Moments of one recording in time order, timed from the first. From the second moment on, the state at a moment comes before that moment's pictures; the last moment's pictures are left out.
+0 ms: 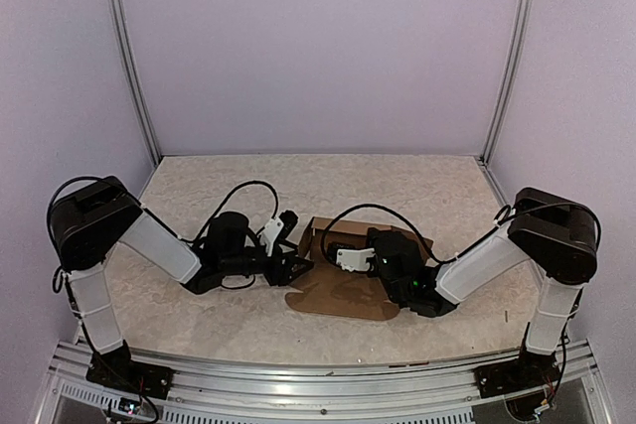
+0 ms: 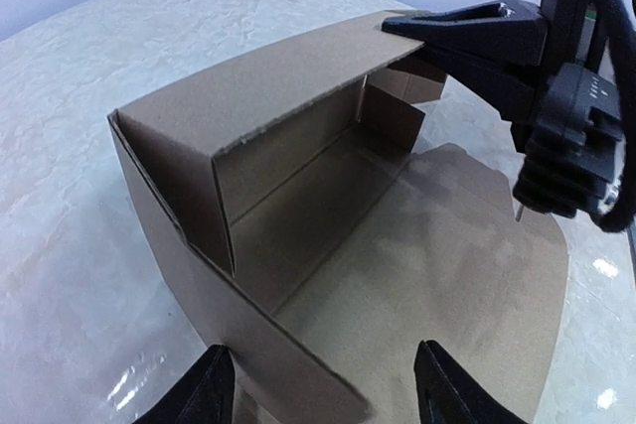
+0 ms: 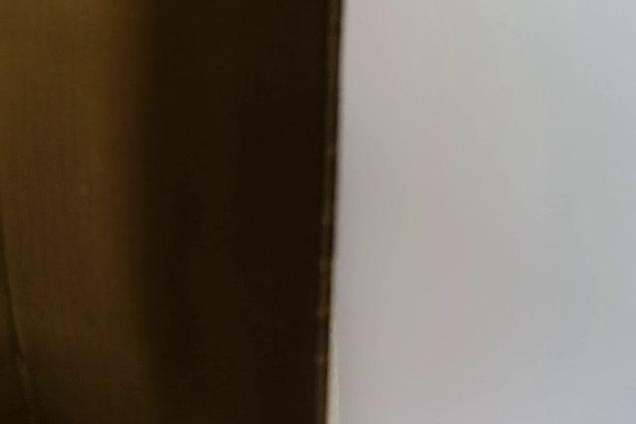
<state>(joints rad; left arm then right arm) -0.74 1.91 0.68 0.86 0.38 -0.04 1.02 1.85 0.68 0.87 0.81 -1.24</state>
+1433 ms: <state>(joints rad) -0.68 1.92 0.71 0.84 0.34 -0.07 1.03 1.85 0.68 0.87 0.82 -1.26</state>
